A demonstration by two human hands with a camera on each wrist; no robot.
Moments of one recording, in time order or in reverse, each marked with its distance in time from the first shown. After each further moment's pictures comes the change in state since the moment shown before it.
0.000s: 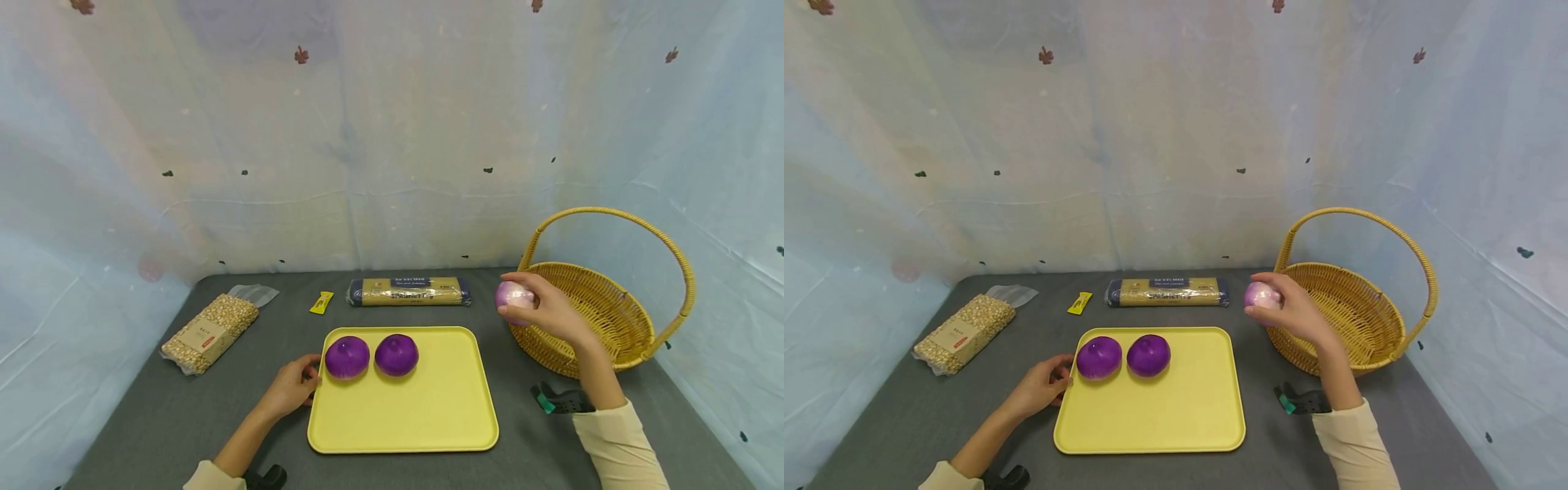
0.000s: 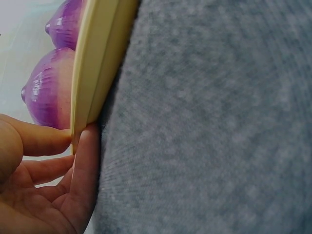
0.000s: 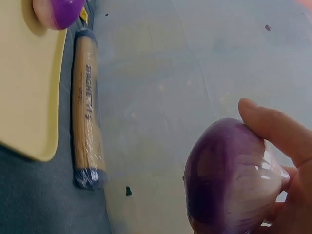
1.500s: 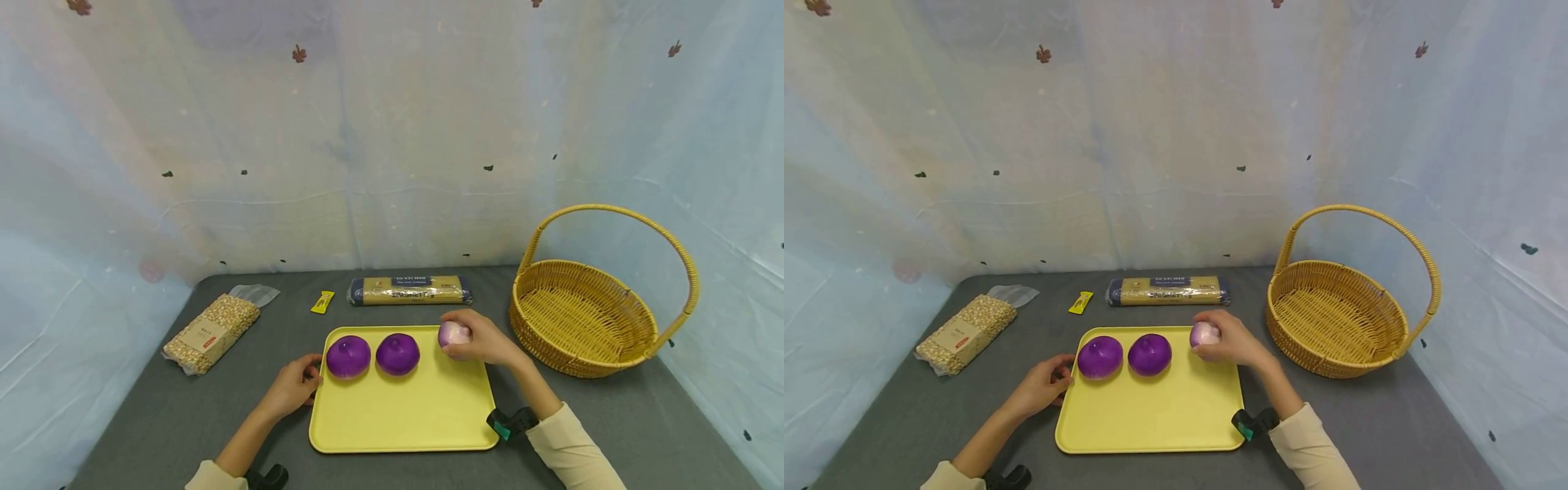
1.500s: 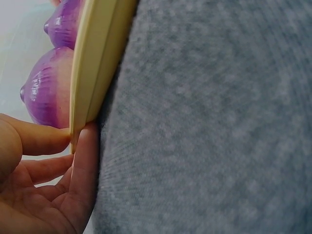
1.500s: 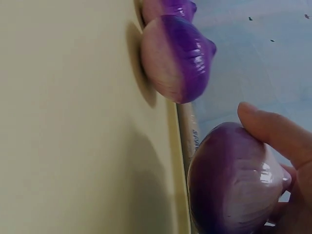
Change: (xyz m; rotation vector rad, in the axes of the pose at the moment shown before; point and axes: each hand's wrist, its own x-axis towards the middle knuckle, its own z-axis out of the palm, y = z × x) left_hand 0.000 0.001 0.001 -0.004 0.005 -0.019; right_hand 0.015 0.018 0.108 0.058 -0.200 -0.130
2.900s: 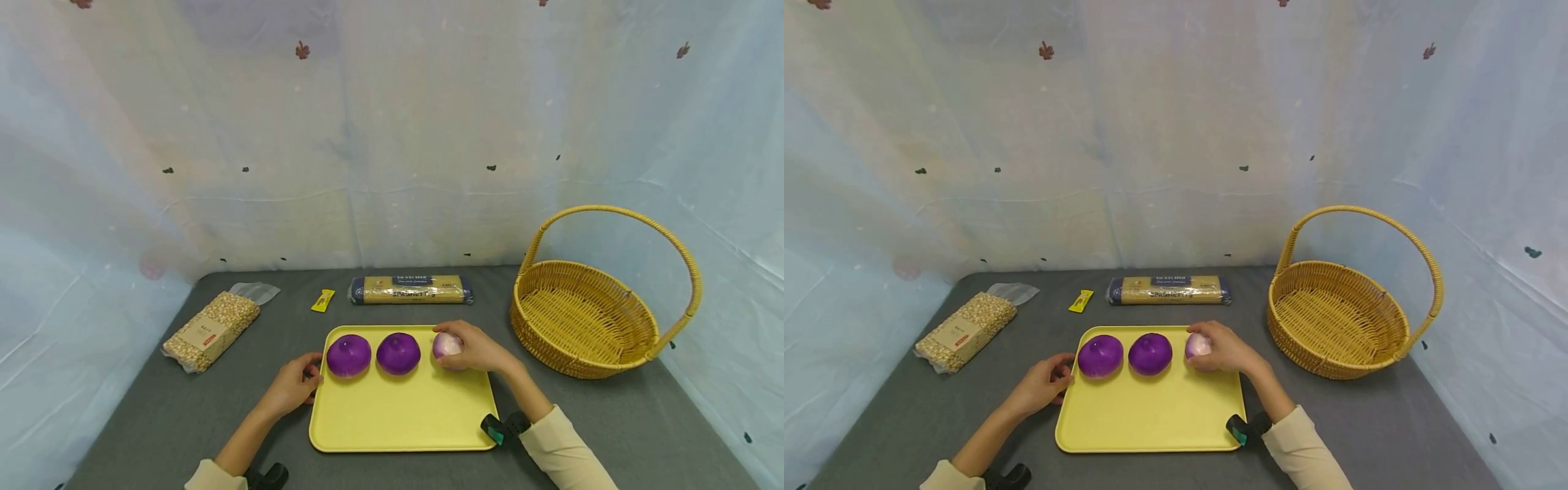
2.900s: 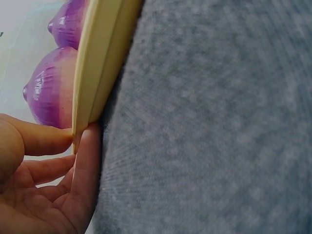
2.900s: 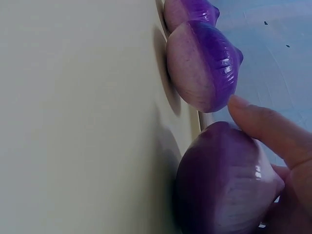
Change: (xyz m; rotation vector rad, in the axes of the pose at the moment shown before) left_hand -0.002 0.003 -0.004 -0.011 -0.025 0.011; right_hand 0.002 -0.003 0.017 -0.001 -0.110 0.036
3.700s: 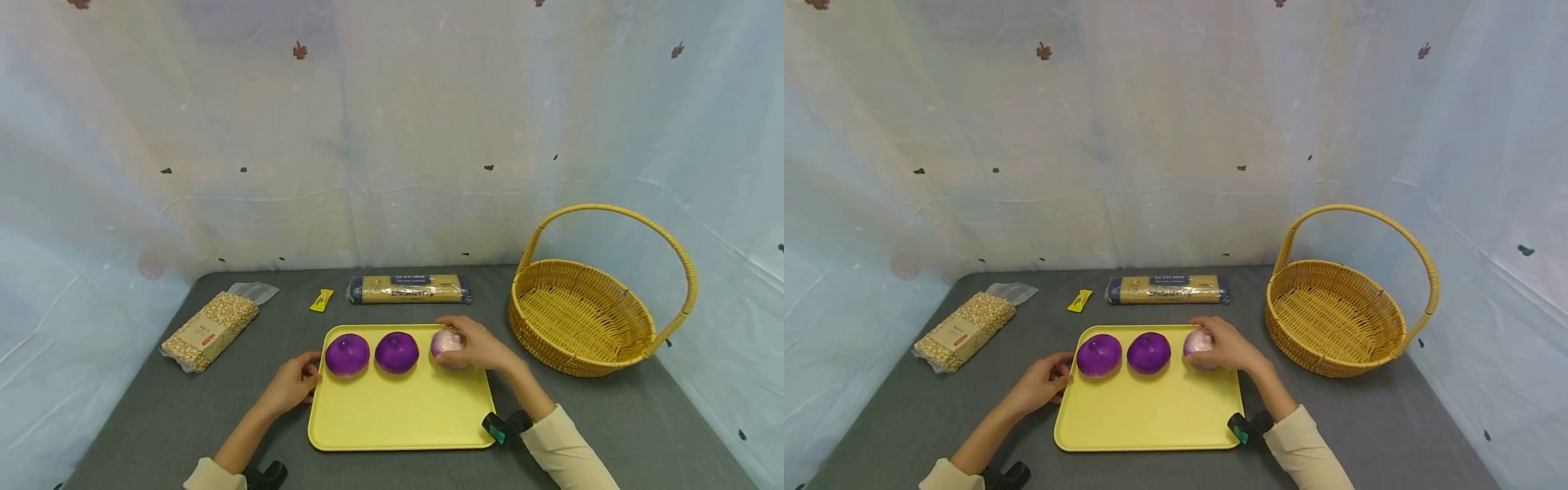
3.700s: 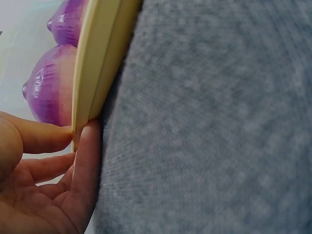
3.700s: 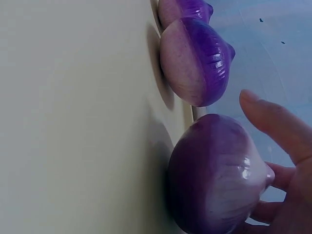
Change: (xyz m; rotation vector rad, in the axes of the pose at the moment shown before) left_hand 0.002 -0.001 0.001 0.007 0.002 0.002; right_hand -0.004 -0.003 -0.007 0.010 0.028 0.022
